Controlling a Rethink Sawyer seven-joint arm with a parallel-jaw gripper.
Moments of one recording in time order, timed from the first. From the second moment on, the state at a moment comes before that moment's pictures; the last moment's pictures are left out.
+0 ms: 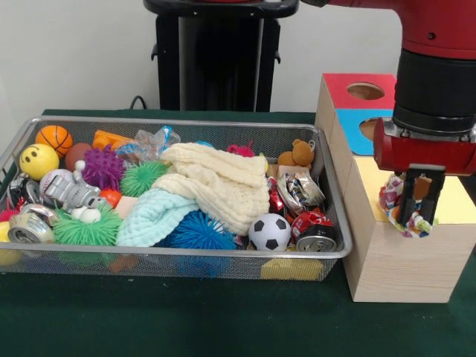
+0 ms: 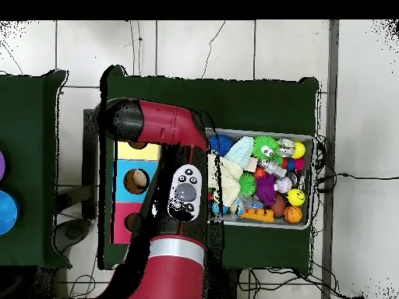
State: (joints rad) arm 0.11 -0.38 -0.20 1.15 0.29 0.63 1.76
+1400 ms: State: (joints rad) arm 0.19 -0.44 -0.20 1.23 0.29 0.64 1.76
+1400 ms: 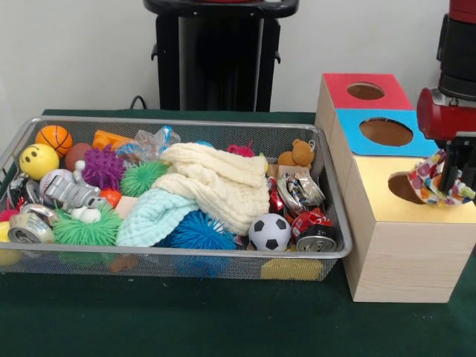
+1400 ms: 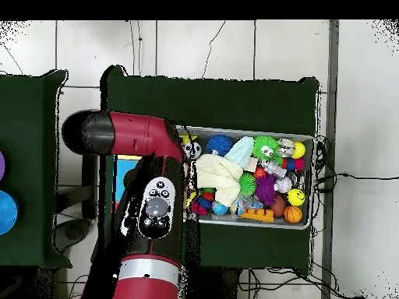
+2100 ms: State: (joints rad) arm 0.16 -0.44 -0.20 1.26 0.29 0.64 1.76
